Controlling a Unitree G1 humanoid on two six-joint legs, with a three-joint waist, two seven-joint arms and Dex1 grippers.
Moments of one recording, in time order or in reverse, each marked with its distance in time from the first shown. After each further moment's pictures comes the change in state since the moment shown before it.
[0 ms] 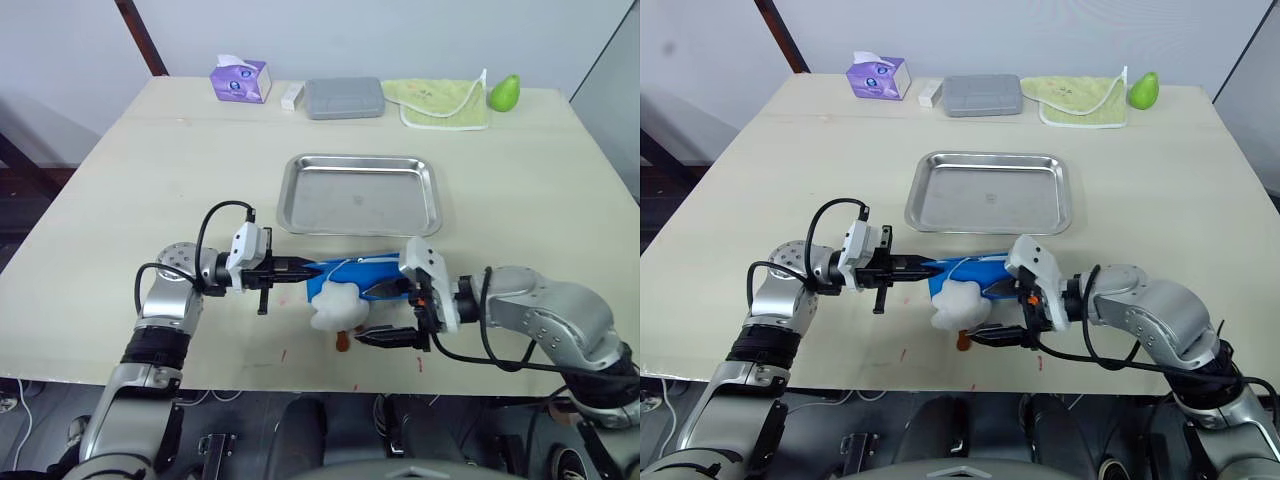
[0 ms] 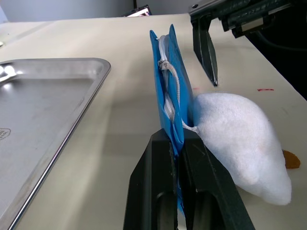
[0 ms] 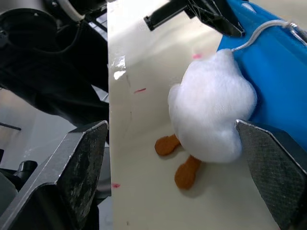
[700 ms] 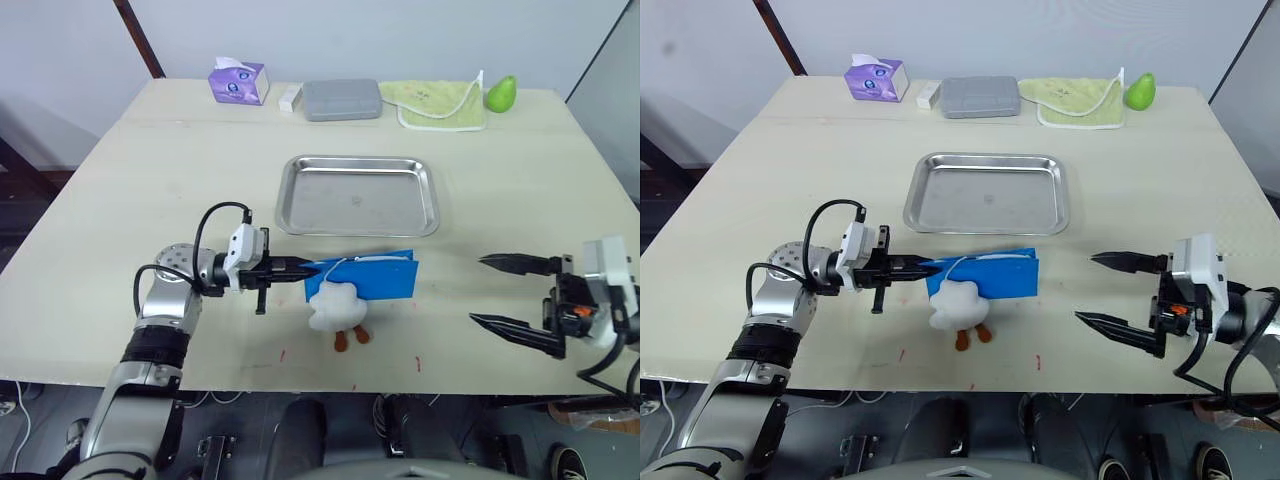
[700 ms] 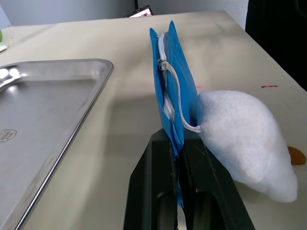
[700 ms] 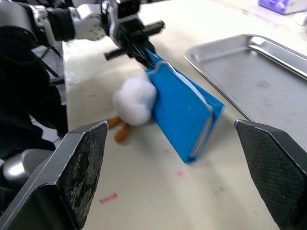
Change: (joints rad) left arm -0.012 -0.001 0.003 0.054 -0.001 -0.051 -0.010; right arm 0.469 -0.207 -0.618 -0.028 0.056 -0.445 0.264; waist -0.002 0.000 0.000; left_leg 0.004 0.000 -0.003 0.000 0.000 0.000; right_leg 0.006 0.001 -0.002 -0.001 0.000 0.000
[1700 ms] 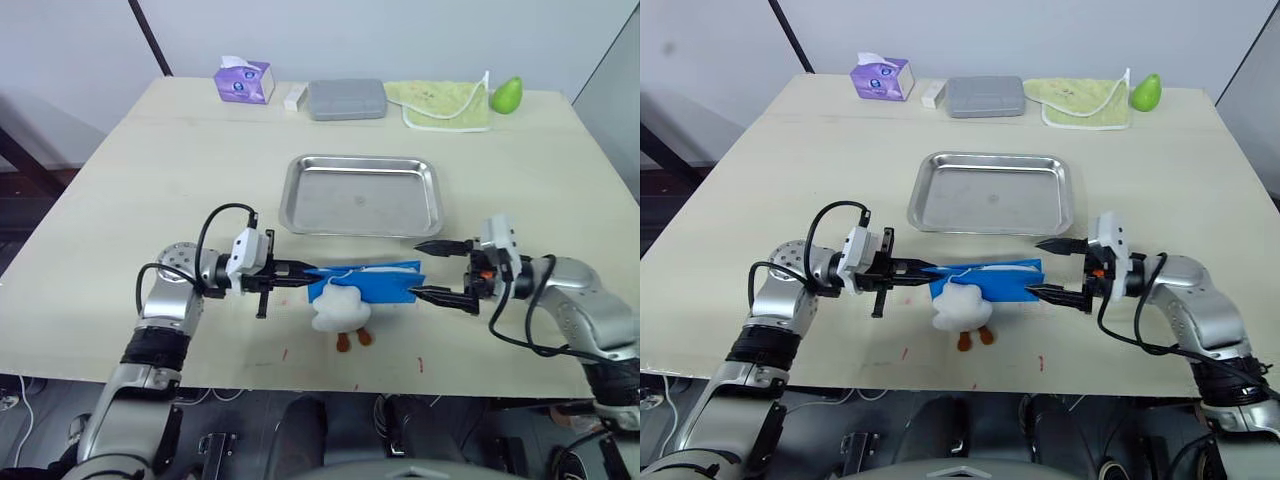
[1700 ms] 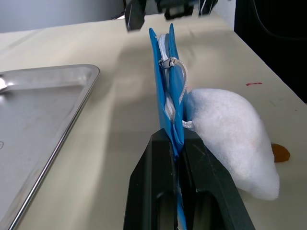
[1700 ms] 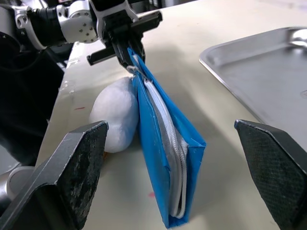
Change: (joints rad) left arm 0.022 0.015 -0.022 -0.067 -0.010 -0.003 -0.021; right arm -0.421 0.219 0.487 0.474 -0.216 -0.153 0.049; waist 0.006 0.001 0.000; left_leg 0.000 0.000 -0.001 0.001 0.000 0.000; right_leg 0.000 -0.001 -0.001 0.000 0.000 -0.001
